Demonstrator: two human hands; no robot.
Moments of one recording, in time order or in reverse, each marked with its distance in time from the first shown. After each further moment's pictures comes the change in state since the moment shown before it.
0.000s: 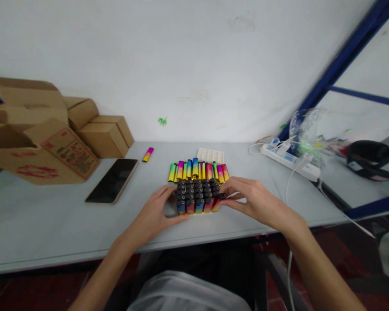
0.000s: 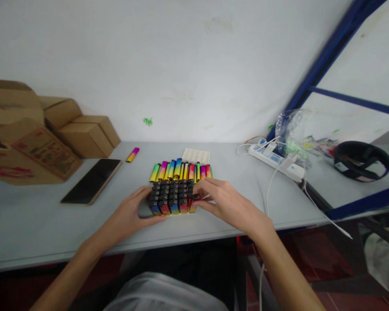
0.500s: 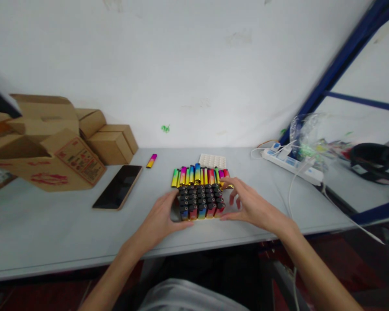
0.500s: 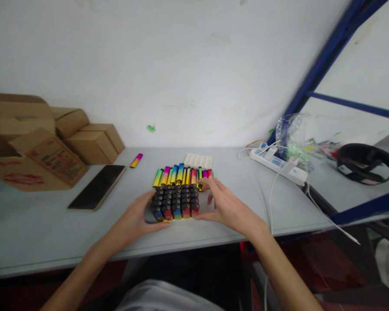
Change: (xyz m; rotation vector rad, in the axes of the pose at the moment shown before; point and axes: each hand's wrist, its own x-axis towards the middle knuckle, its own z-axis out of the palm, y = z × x) left_hand 0.001 -0.003 0.006 -0.003 0.019 -0.039; right_hand -0.002 0.022 0.018 -0.014 0.057 0.070
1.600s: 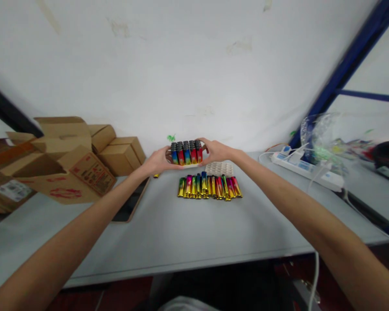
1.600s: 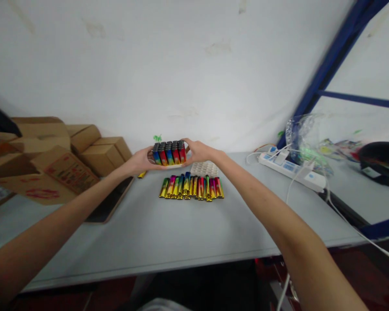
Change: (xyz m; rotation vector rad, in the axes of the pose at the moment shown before) left_hand 0.183 -0.066 -0.083 -0.245 -0.045 0.042; right_hand 0.234 0.047 -0.030 -0.216 -0.129 -0.185
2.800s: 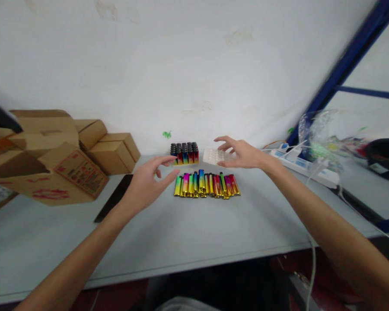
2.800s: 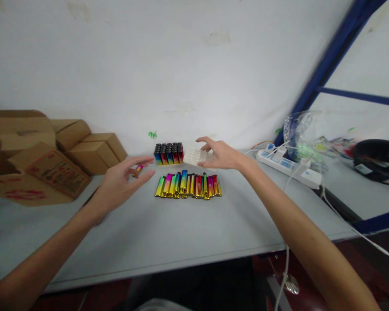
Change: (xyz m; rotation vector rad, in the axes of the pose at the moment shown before) left_hand -0.093 0.076 0.022 0.264 0.301 0.097; right_hand -0.095 -0.014 -0.031 -0.083 0.084 0.060
